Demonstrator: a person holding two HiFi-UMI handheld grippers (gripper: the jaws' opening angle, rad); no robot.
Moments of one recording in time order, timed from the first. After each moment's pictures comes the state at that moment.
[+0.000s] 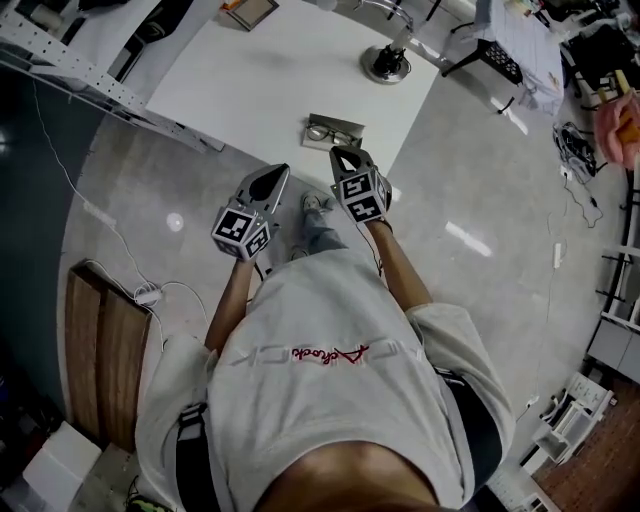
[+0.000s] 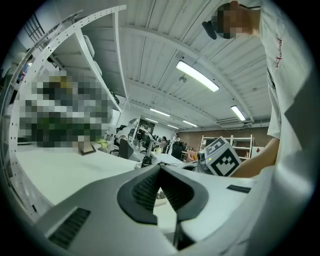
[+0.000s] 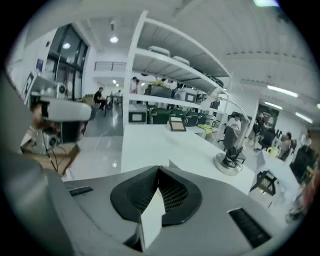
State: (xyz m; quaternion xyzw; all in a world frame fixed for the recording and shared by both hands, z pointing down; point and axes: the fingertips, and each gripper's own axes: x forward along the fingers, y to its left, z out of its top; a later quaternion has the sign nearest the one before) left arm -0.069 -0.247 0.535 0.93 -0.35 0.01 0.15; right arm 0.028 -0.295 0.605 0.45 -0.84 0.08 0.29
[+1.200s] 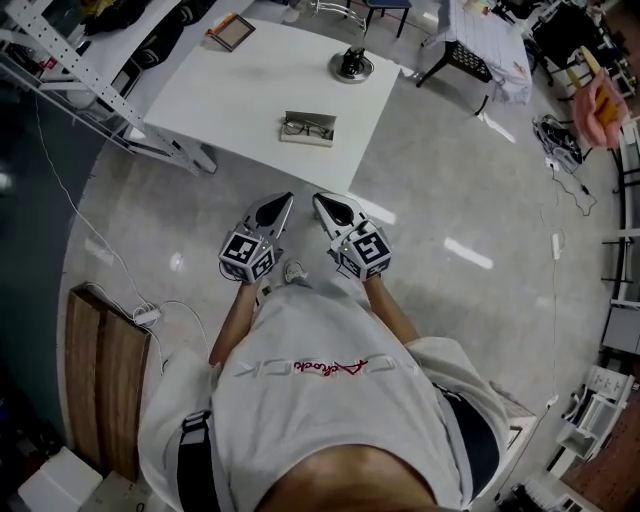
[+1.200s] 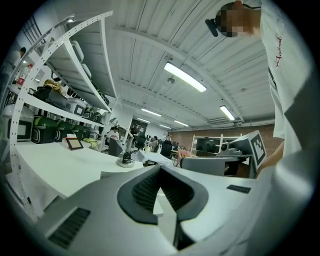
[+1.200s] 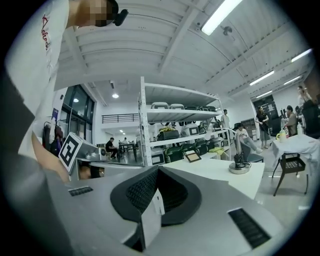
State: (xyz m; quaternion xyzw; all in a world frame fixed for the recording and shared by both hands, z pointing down) left arm -0.020 -0.112 0.522 0.94 -0.31 0.01 0.14; right arm 0.028 -0.100 0.503 0.43 -0.90 0.08 0.00
